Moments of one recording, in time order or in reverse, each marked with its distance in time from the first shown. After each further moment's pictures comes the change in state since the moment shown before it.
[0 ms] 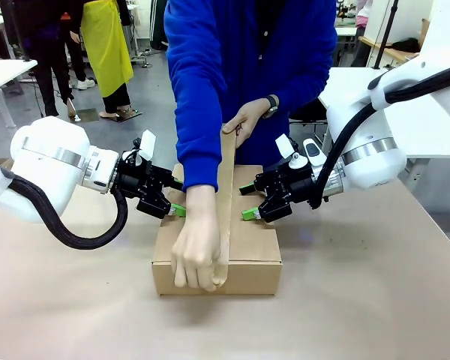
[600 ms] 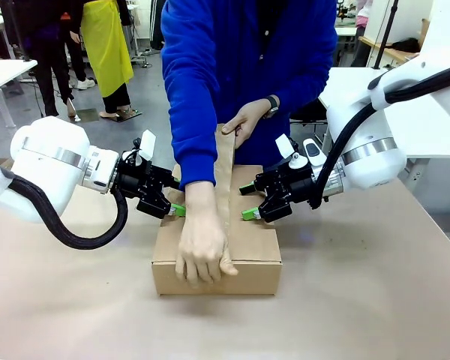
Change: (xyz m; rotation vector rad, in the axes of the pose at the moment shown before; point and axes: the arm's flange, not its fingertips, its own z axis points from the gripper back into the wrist) left arm 0.000 0.000 0.000 0.000 0.000 0.000; right arm 0.000 0.000 0.000 0.000 0.000 0.000
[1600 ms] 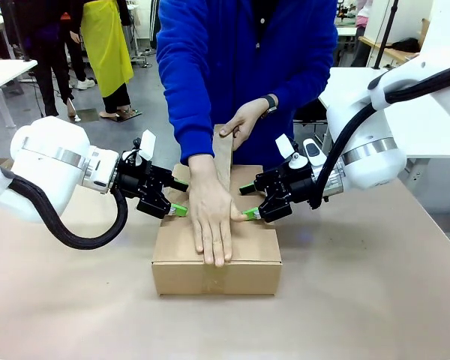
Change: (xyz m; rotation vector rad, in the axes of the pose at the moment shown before) left arm 0.000 0.000 0.000 0.001 0.000 0.000; right arm 0.000 0.000 0.000 0.000 0.000 0.000
